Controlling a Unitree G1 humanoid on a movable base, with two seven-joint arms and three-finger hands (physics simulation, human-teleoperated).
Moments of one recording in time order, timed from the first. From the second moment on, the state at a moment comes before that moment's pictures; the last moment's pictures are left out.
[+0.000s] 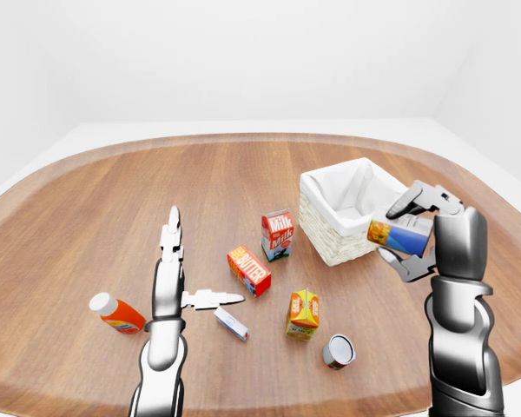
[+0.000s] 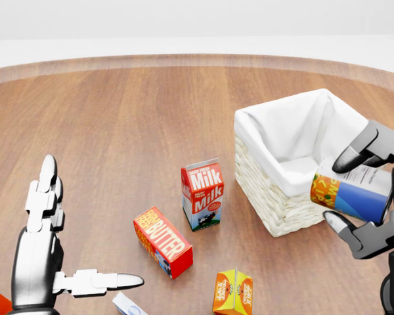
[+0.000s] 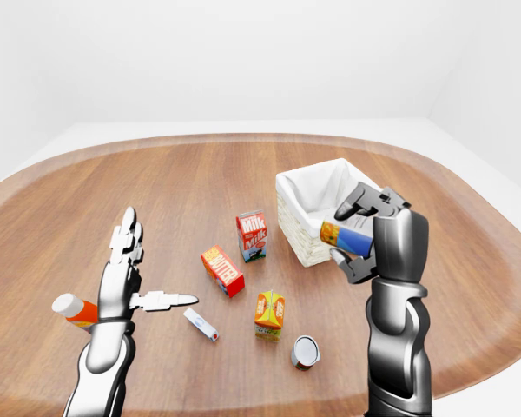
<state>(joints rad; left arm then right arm) 0.17 0.01 0.00 -0.29 0.22 -0.09 0.05 -0.03 -0.14 -0.28 -0.45 -0.68 -0.09 -0.07</state>
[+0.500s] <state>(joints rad) 0.16 0.01 0.00 -0.29 0.22 -0.09 0.05 -0.33 -0.27 -0.21 -0.19 -0.72 -0.09 -0.12</state>
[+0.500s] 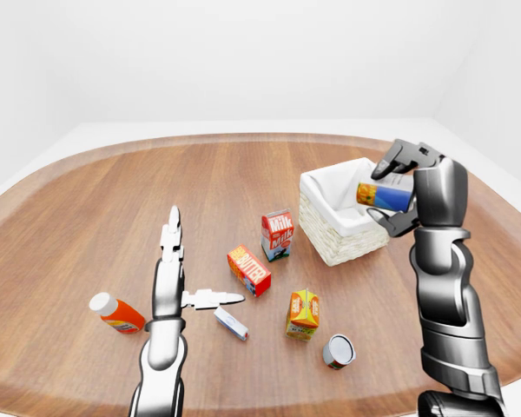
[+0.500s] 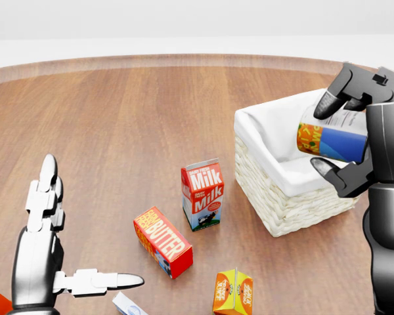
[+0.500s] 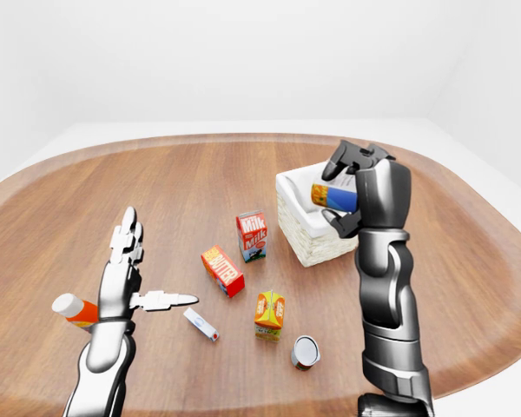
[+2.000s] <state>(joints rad) 0.16 0.01 0.00 -0.29 0.22 -0.09 0.04 -1.03 -0.37 0.02 1.13 -1.08 -0.09 -0.52</state>
